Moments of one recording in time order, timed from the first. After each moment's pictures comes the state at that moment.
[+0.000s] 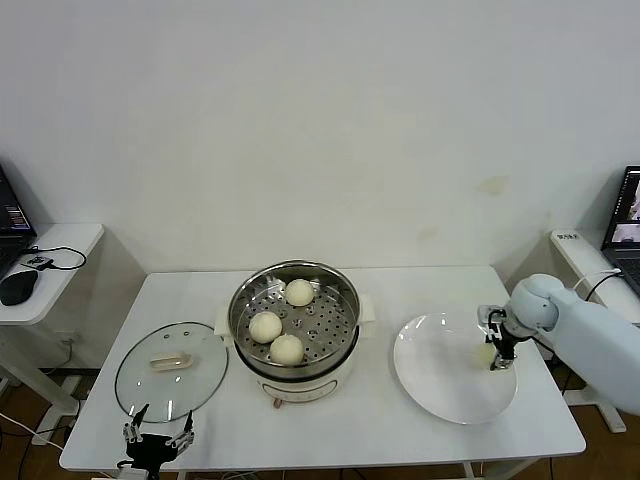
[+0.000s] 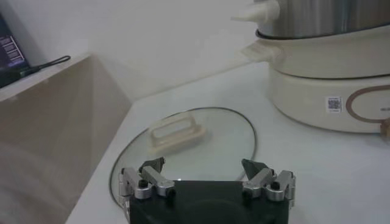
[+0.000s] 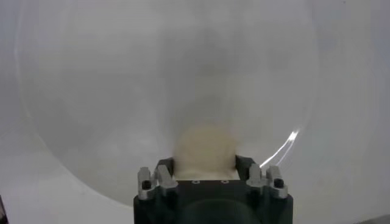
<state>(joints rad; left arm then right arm) 1.69 -1.45 -0.76 -1.93 0.13 0.13 0.10 -0.17 0.63 -0.60 1.26 -0.26 -0.39 -1.13</state>
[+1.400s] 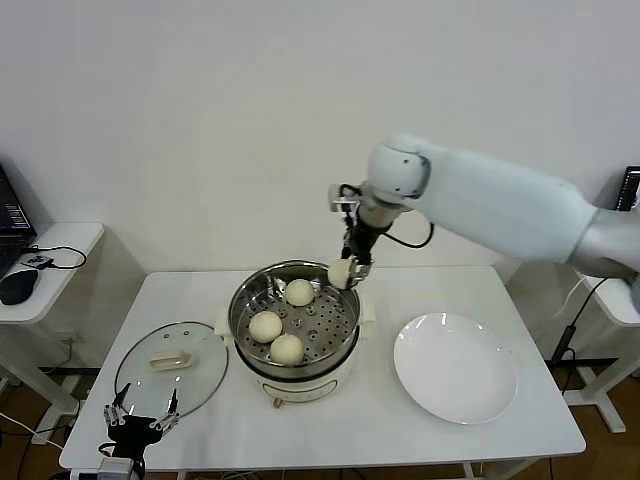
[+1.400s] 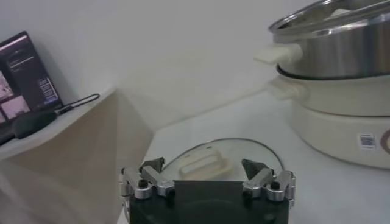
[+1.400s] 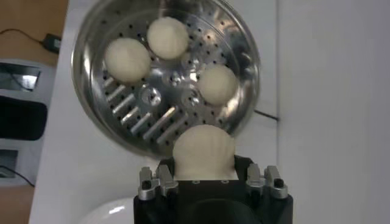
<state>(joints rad) 1.68 -1.43 -0.80 -2.00 0.13 0.11 0.08 0.58 1.16 -1.17 1.27 0.38 -0.63 -1.16</state>
